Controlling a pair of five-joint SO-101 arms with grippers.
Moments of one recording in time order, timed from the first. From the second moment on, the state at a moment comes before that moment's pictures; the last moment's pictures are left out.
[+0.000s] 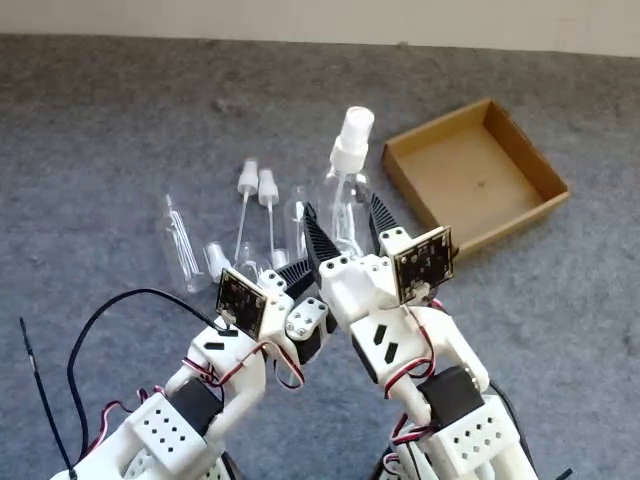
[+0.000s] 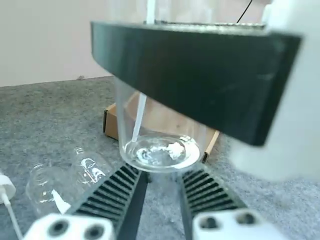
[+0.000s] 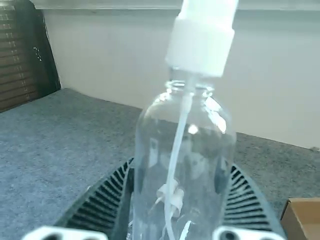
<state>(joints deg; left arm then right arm) 34.0 -78.4 96.0 -6.5 16.6 -32.7 -75.2 71.7 17.5 -0.6</state>
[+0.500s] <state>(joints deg) 29.2 -78.3 96.0 -6.5 16.6 -32.6 -75.2 70.8 20.6 -0.6</state>
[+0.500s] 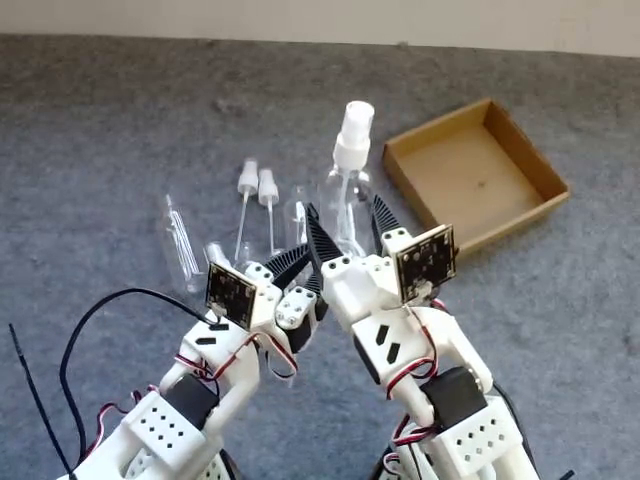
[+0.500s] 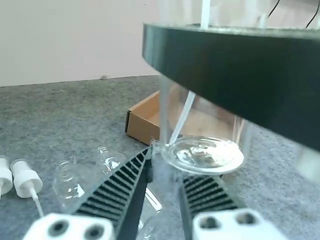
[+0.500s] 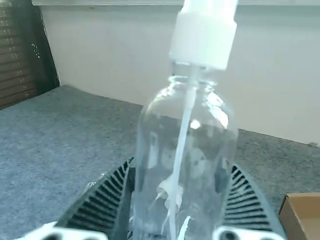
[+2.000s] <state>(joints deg) 40.3 -78.5 96.2 -1.0 16.7 -32.6 -74.4 70.6 22.5 -0.4</state>
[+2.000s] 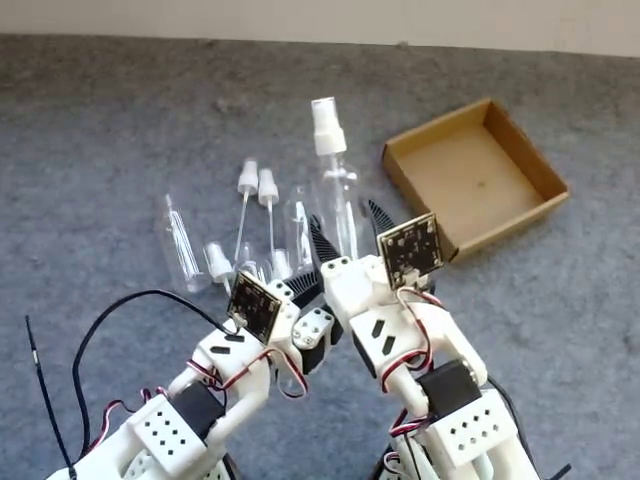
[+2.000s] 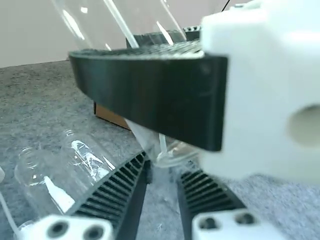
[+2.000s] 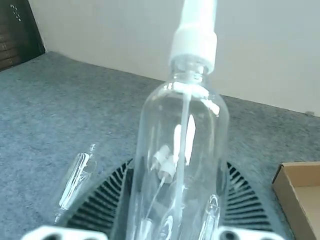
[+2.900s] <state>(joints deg) 17.4 -78.5 95.9 -1.1 16.5 -32.9 -103.3 79.7 31.4 -0.5</state>
